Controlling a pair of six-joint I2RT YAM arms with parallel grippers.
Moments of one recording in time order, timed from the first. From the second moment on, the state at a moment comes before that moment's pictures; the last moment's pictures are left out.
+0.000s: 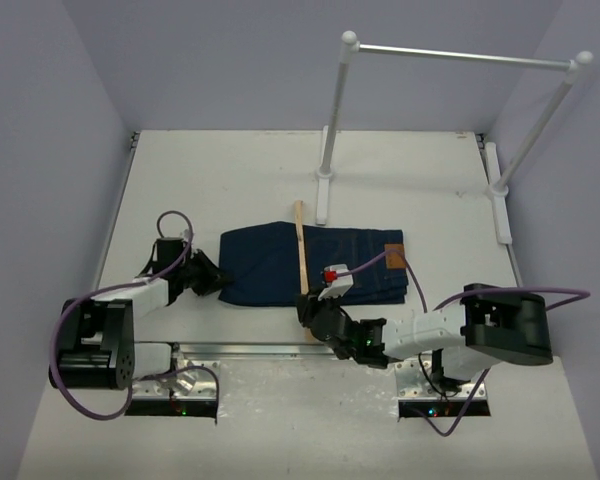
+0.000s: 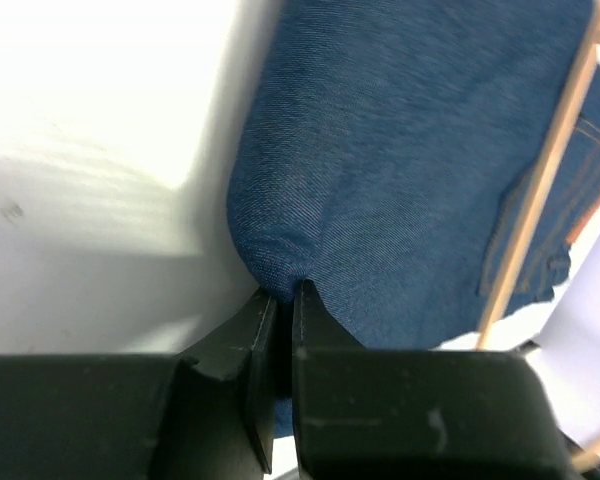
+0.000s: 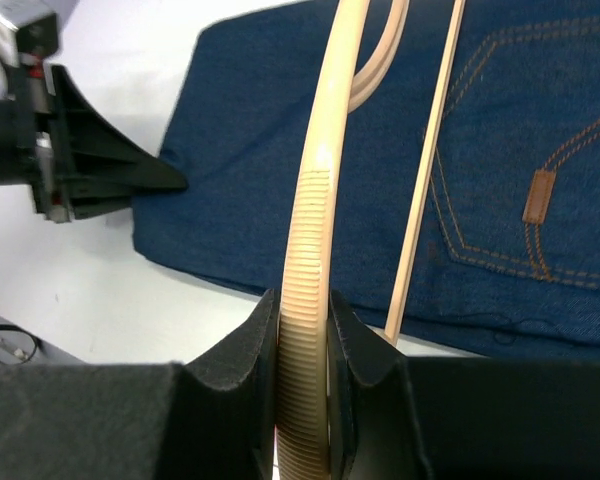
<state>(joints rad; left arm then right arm) 0.03 1.29 0.34 0.01 0.45 -0.71 1.37 1.45 0.42 0.58 0.87 0.79</state>
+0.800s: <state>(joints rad) -0.61 1.23 0.57 0.11 0.45 -0.89 1.37 1.54 0.12 1.07 0.78 0.84</state>
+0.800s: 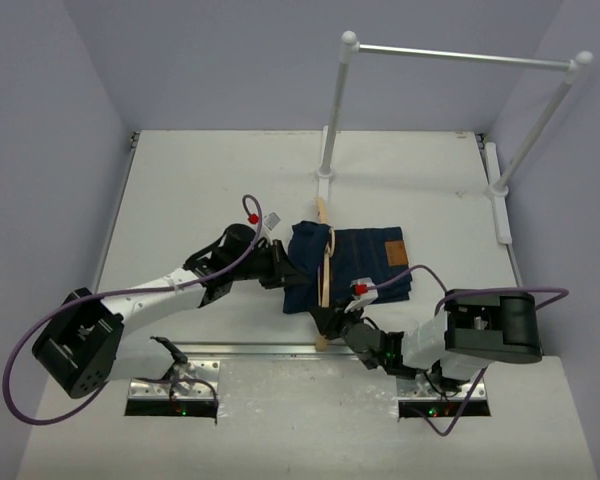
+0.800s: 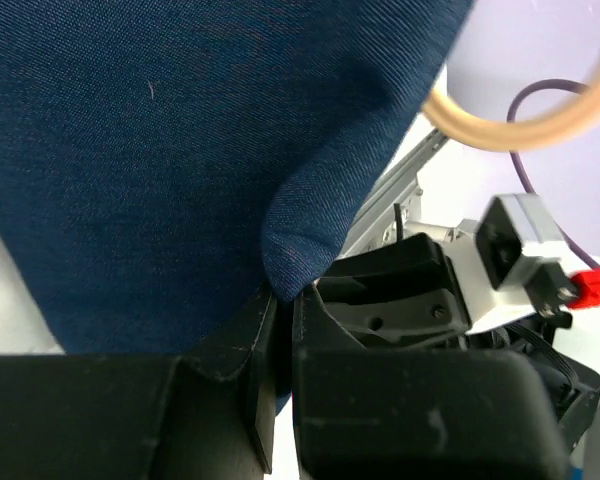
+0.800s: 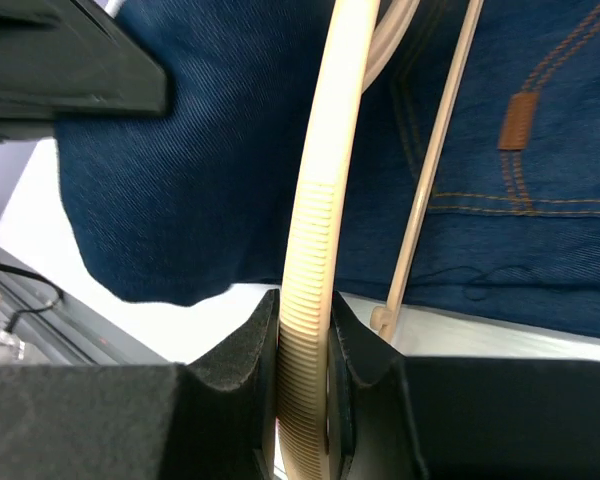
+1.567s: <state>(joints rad) -0.70 1.59 0.67 0.34 0.36 -1.09 1.35 1.15 0.04 0.94 0.78 0.66</state>
